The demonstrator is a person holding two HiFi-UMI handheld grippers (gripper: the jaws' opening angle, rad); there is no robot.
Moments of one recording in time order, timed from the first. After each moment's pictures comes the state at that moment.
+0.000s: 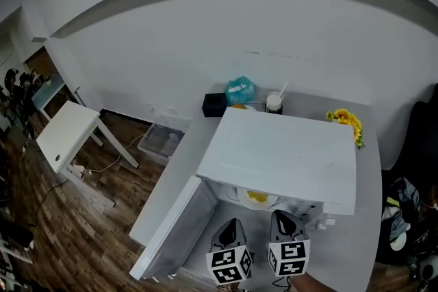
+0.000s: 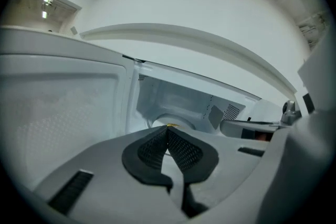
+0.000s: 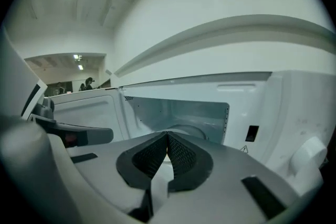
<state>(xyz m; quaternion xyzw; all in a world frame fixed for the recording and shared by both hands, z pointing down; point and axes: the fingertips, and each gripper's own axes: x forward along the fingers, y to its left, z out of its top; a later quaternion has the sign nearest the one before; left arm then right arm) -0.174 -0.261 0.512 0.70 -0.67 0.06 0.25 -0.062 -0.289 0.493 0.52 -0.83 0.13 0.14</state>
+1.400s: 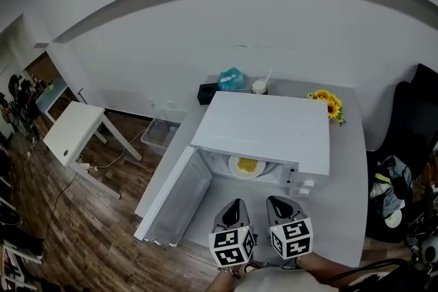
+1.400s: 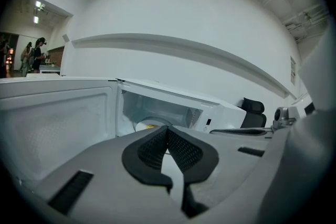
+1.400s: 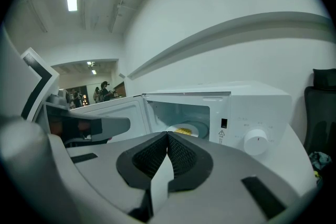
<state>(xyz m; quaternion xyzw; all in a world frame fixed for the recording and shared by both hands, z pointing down) -0.117 -0.189 0.452 0.73 -0.64 0.06 0.21 -0.032 -0.198 0.457 0.45 -0.87 0.15 0.14</state>
